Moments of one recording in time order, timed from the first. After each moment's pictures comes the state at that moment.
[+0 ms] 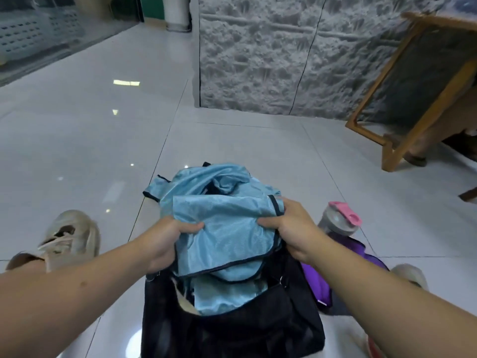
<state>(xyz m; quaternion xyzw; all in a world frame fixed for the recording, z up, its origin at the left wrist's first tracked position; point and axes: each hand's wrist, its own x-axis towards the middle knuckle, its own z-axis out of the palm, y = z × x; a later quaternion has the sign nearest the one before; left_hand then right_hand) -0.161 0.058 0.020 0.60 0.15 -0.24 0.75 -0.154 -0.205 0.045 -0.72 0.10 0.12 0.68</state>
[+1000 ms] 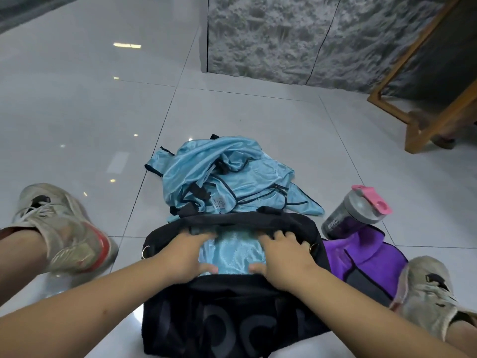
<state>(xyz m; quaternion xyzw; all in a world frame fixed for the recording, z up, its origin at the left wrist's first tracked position) -0.171 0.058 -0.070 0.93 -0.07 -0.27 0.22 -0.181 -0.175 -0.024 -0.96 -0.04 0.29 -0.02</state>
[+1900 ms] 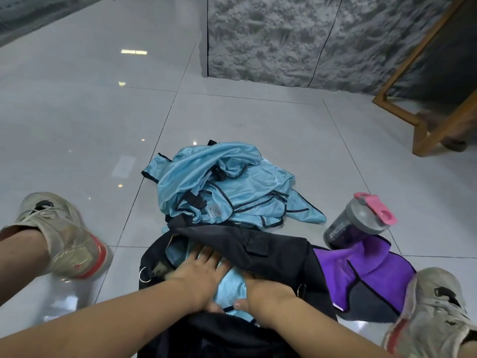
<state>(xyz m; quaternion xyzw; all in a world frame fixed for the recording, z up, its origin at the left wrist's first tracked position) -0.172 0.005 -0.108 0.91 -0.28 -0.26 -0.13 -0.188 -0.167 -0.092 -0.90 -0.07 0.43 0.05</state>
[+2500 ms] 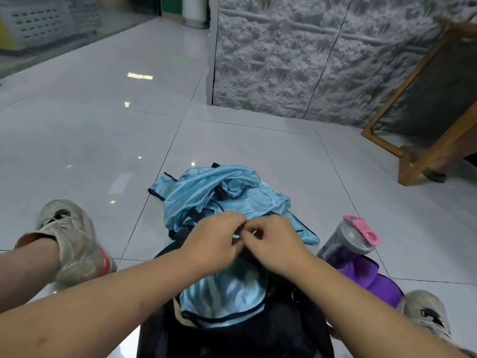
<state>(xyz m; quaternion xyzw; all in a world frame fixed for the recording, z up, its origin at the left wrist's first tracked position) -0.140 0.002 -0.003 0.92 -0.22 0.07 0.31 -0.145 -0.168 0.037 -0.94 -0.13 0.06 0.32</state>
